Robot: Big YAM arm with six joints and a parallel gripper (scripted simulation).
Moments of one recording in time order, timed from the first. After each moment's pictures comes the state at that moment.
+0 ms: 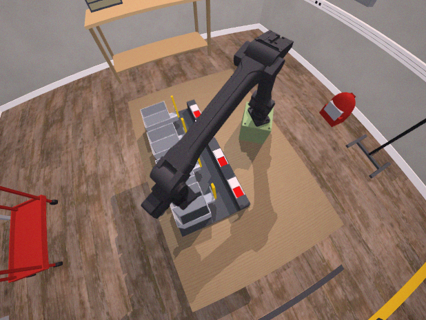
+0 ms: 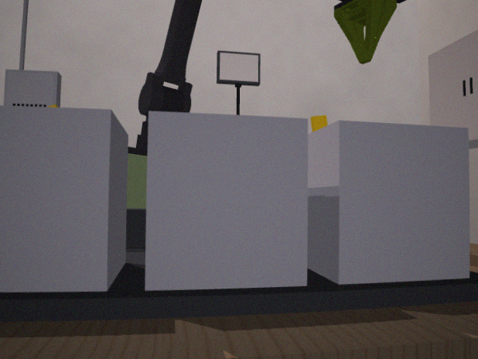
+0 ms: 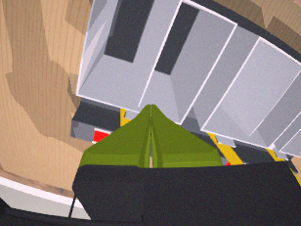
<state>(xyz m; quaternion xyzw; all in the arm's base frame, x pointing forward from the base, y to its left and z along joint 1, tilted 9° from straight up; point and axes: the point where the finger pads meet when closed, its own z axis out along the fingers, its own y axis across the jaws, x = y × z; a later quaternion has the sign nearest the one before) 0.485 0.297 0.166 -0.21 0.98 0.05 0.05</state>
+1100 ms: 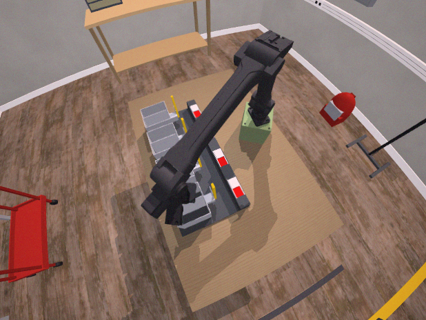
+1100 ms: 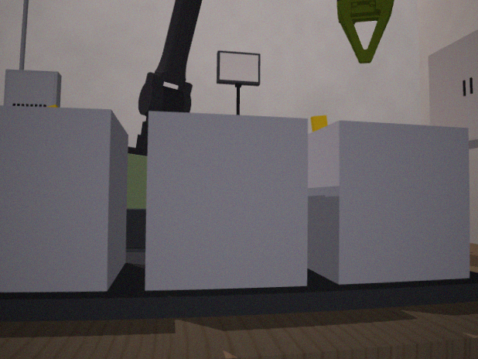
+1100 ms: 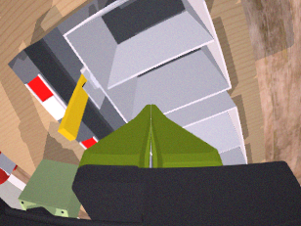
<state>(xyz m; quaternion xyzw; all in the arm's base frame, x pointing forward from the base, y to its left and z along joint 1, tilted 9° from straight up) 0.485 0.298 0.166 -0.55 0.83 0.03 0.06</state>
